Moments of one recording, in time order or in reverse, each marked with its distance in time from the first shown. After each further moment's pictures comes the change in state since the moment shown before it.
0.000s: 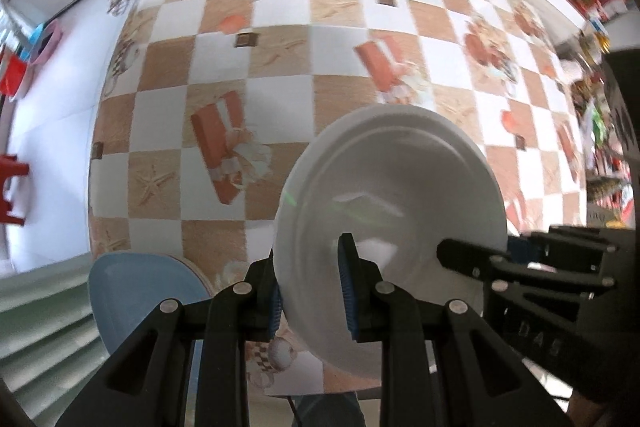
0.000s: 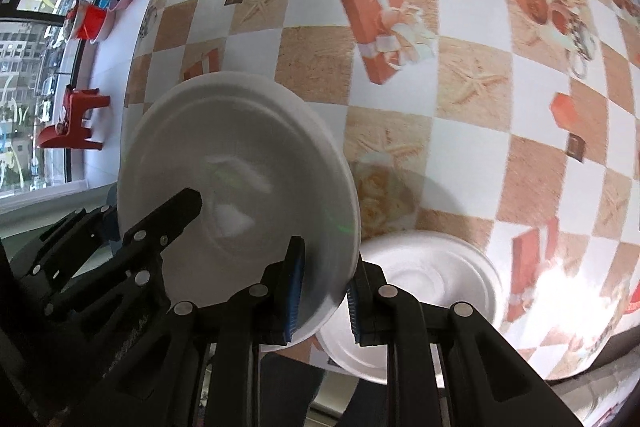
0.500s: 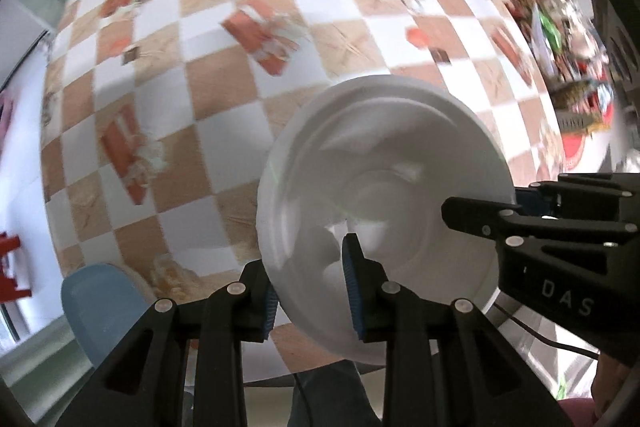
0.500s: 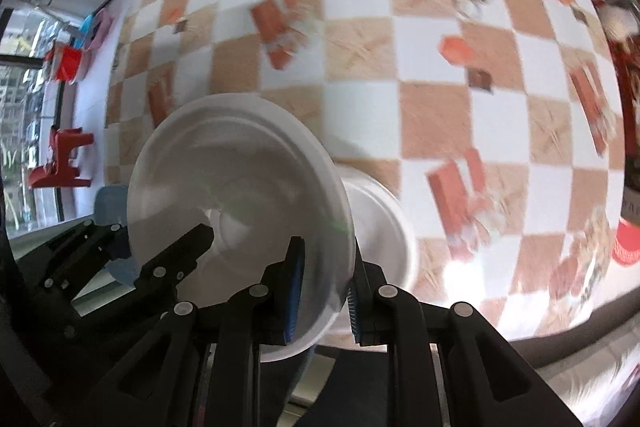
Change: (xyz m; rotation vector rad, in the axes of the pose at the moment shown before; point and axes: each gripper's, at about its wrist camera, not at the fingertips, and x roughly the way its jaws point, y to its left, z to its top) left arm 0.020 -0.082 -0.020 0.272 0.083 -0.051; right arm -0.036 -0.062 -0.056 0.150 -0.060 -0.041
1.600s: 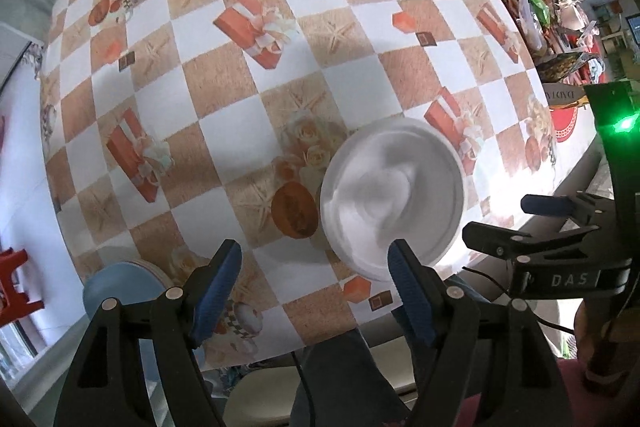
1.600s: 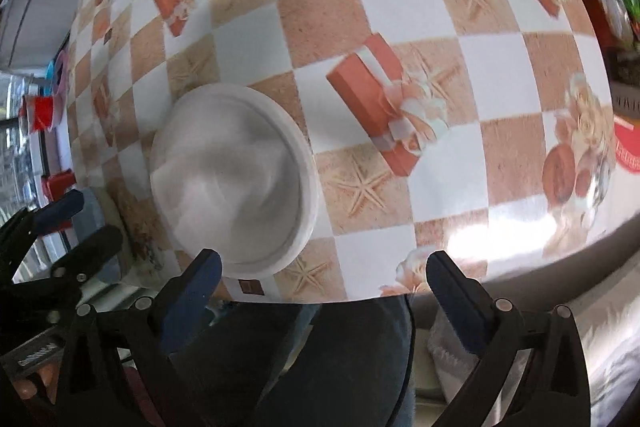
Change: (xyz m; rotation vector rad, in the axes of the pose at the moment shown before) left arm -0.026 0.006 0.008 0.061 0.075 -0.006; right arm 0.013 -0.071 -0.052 0.234 0.081 0.024
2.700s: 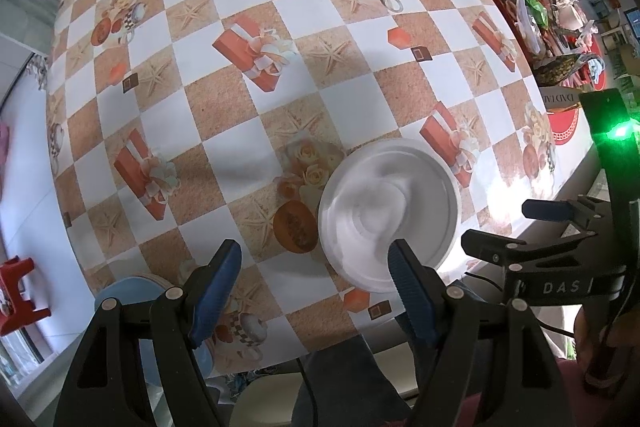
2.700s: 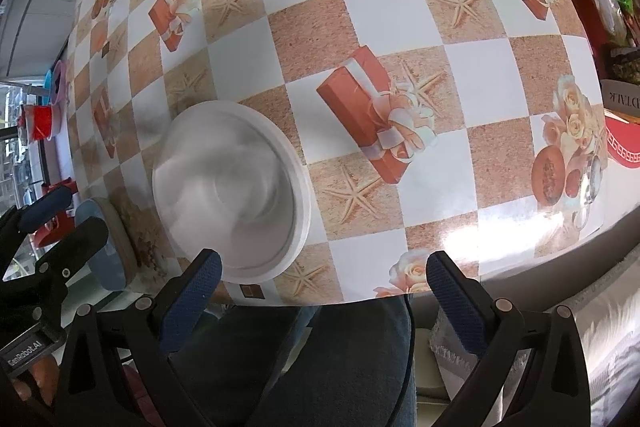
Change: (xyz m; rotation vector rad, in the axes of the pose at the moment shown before) left arm -0.010 -0.005 0.009 0.005 -0.024 0.016; right arm -0.010 -0.006 0.006 0.013 -0.013 -0.009
